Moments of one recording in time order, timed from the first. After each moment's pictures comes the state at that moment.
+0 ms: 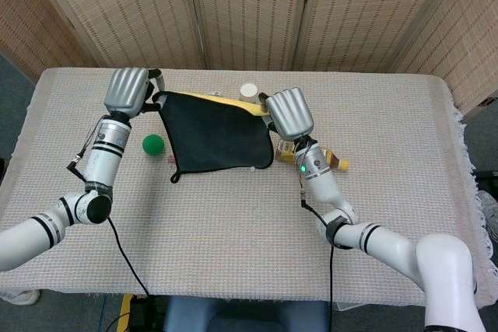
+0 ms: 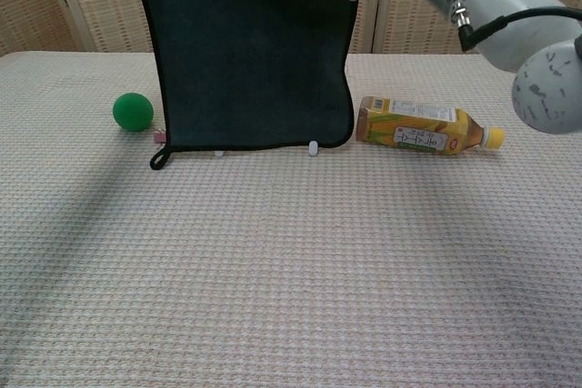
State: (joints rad) left arm -1.02 -1.35 -0.42 -1.24 0.84 0.87 0.25; right arm 1.01 -1.73 0.43 -1.01 -1.25 1.08 -0.34
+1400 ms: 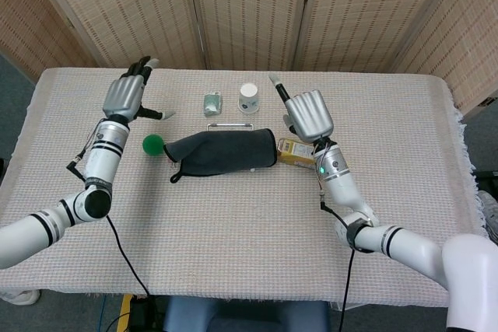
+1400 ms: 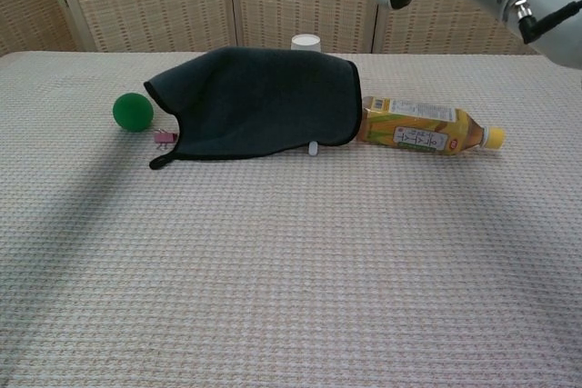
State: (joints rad) left arm -1.05 -1.32 -0.38 -1.27 0.59 0.79 0.28; right arm 0.95 -1.59 0.36 -1.16 -1.16 1.08 -0.43
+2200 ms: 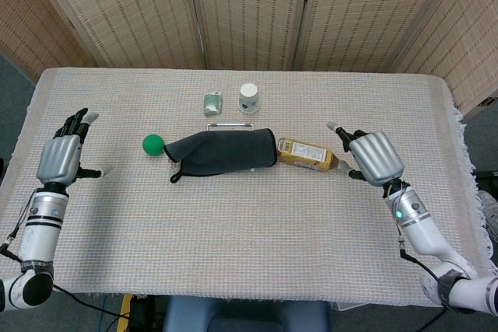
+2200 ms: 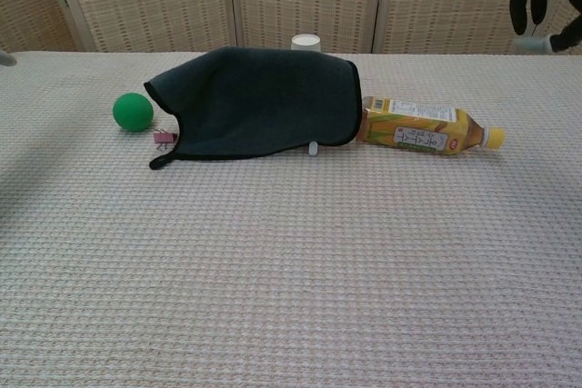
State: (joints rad) left arm -0.63 -1.10 -0.19 -1.73 0.90 1.22 0.20; right arm 0.62 -1.12 0.14 -1.65 -1.31 1.13 -0.19
